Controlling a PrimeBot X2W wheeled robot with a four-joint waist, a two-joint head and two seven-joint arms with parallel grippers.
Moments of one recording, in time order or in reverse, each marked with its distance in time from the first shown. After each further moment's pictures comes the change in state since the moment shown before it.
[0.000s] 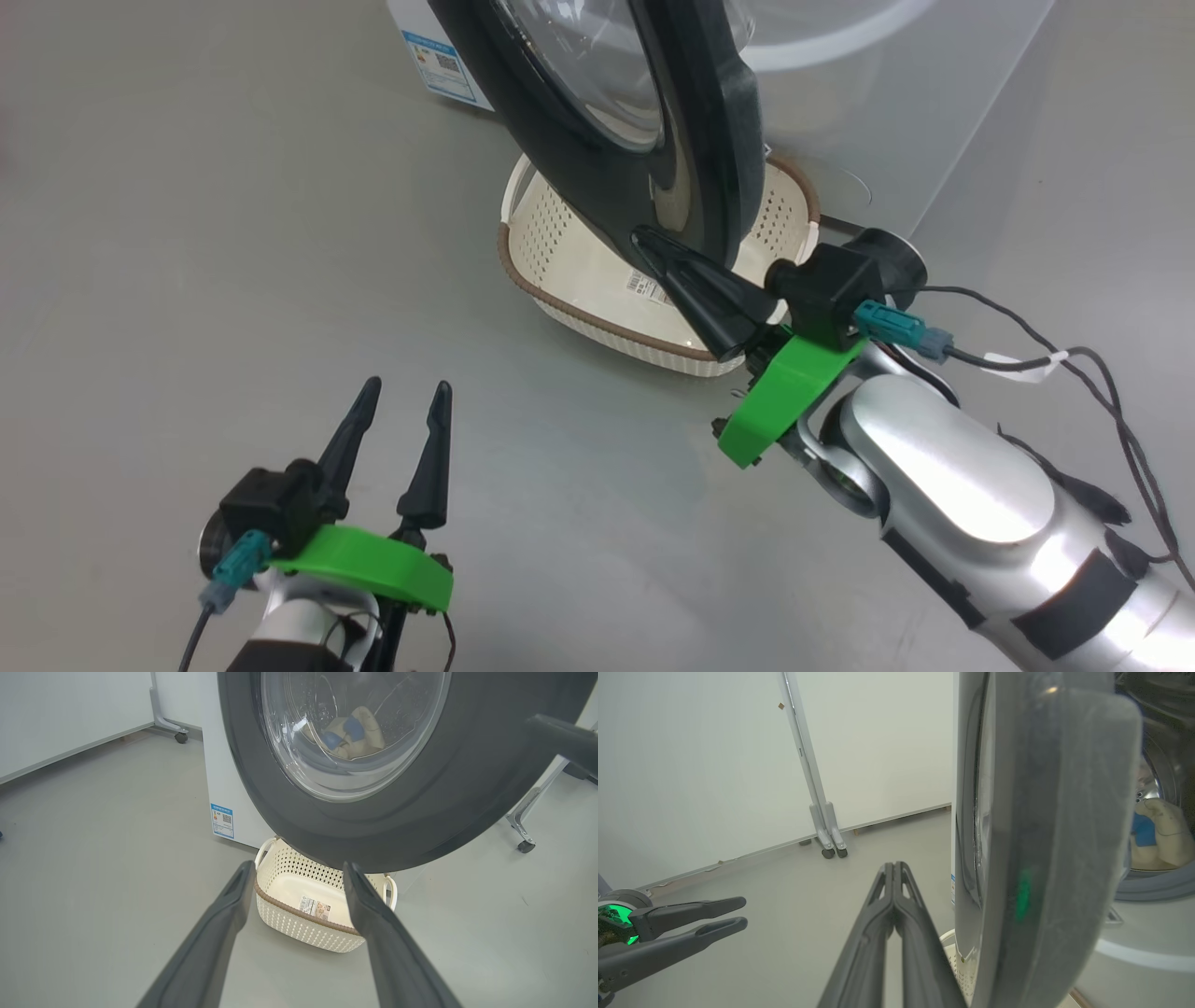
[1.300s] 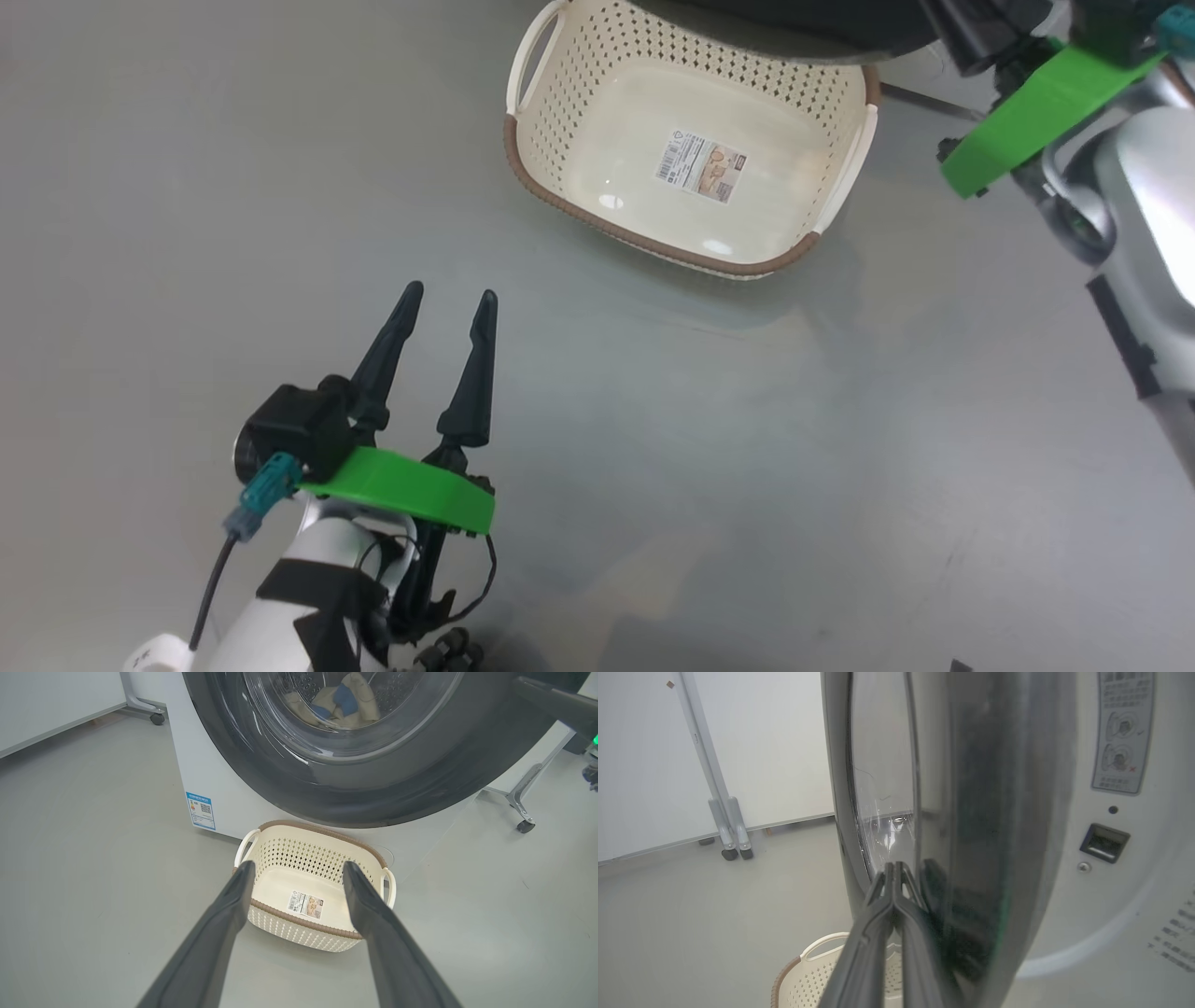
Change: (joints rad) left arm -0.142 -0.045 -0.039 -0.015 0.000 0.000 0.000; right arm -0.275 -0.123 -0.308 0.180 -0.166 0.000 0.000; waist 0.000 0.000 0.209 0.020
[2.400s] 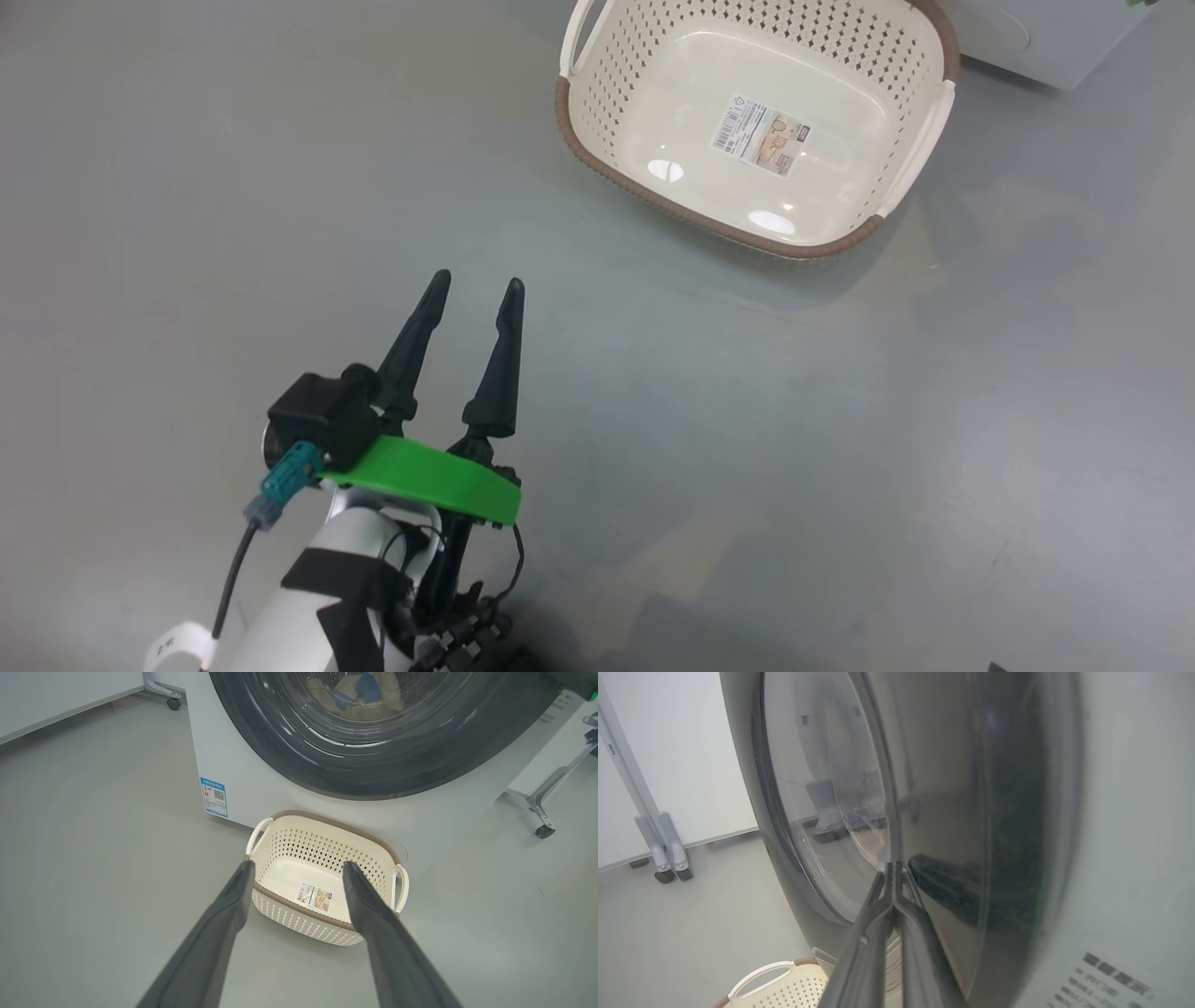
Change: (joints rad) left arm -0.027 -0.040 -0.019 0.005 -0.020 0.000 0.000; right arm -0.296 -0.010 -0.170 0.321 -0.103 0.014 -0.002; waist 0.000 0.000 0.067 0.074
